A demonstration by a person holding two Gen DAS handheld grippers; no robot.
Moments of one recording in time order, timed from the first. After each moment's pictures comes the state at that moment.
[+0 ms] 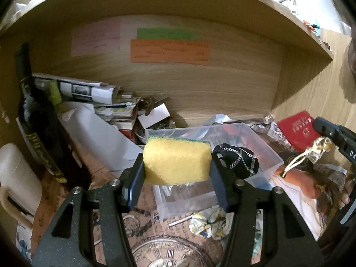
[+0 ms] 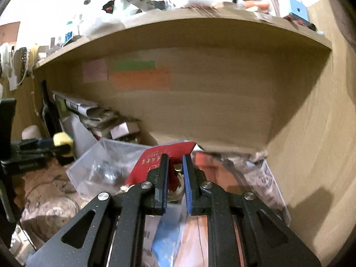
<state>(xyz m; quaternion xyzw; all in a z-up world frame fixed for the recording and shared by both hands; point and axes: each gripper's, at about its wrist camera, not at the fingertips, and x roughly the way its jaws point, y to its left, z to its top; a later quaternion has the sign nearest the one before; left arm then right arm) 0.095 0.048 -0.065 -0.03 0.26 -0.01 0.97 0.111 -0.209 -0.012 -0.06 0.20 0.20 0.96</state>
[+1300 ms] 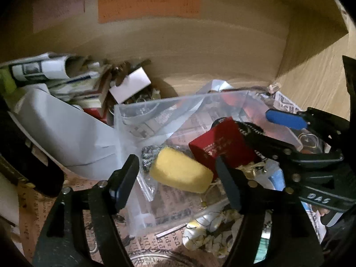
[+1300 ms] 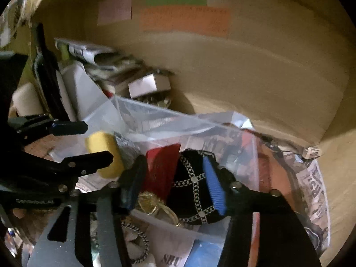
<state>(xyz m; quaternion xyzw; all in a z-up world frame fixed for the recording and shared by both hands) 0.160 0.031 -0.101 -0.01 0.35 -0.04 0.93 0.177 -0.123 -0.066 -0.14 0.32 0.26 0.90</state>
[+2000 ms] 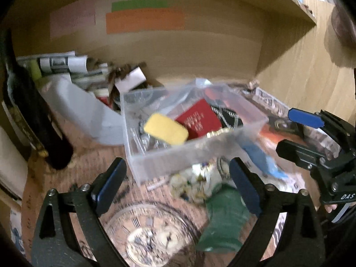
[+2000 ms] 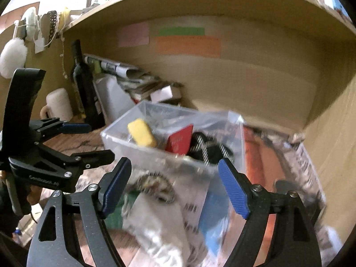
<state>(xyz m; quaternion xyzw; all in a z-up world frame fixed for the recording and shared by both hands) 0.075 0.018 -0.100 -0.01 0.33 -0.05 0.94 0.083 -0.160 -0.055 -0.10 0.28 0.28 0.91</state>
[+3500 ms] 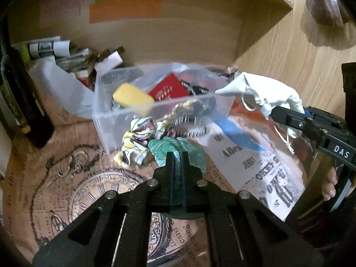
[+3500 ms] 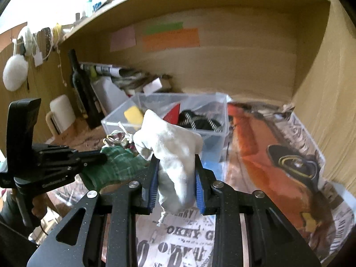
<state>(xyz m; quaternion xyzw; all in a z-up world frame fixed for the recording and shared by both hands) 0.036 -0.011 -0.118 -0.02 0.34 -0.10 0.94 0.055 -0.206 -0.065 -0.04 0.28 0.26 0.92</state>
